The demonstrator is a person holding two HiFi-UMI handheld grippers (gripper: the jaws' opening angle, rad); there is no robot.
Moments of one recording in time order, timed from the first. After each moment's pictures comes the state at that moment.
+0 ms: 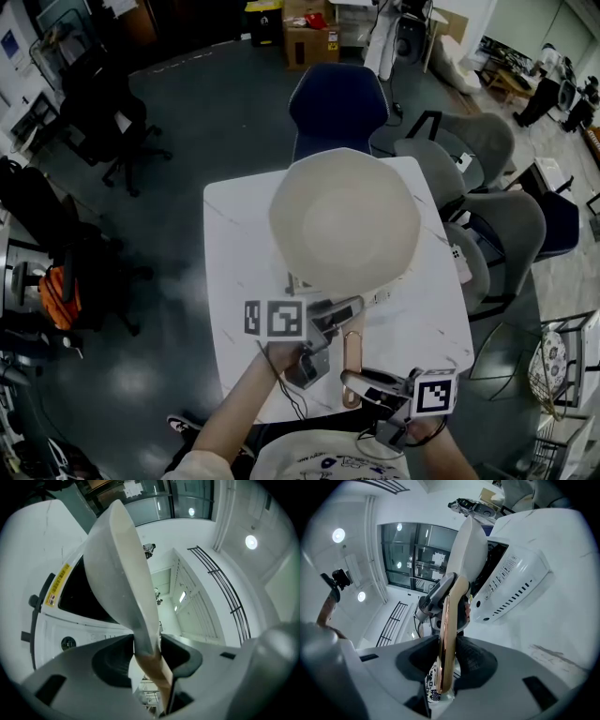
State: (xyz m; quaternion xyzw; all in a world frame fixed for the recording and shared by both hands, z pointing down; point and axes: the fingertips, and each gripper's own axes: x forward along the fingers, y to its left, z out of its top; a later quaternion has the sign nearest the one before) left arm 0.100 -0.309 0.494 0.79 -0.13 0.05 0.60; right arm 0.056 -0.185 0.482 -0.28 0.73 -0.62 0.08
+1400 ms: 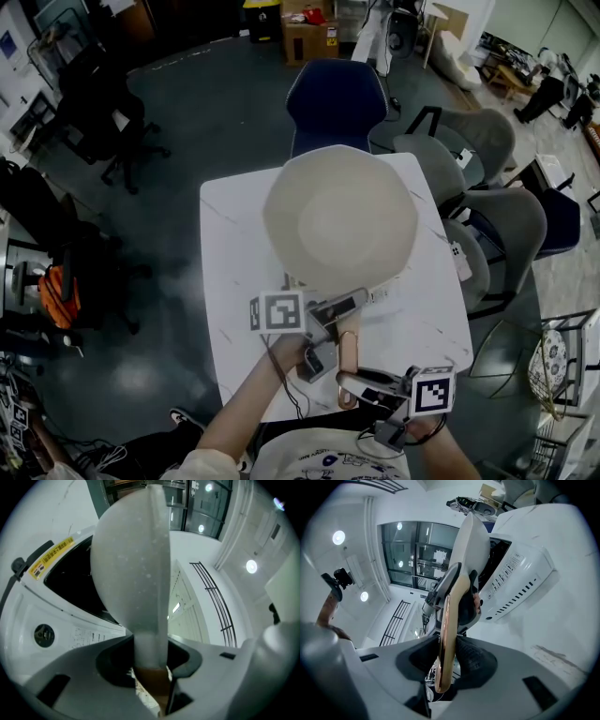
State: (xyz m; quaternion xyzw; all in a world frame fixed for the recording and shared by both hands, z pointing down) left arm 0.121 -0.318 0.497 0.74 -0.10 -0.03 0.66; right arm 0.055 -0.187 0.479 -0.26 0.73 -0.63 0.08
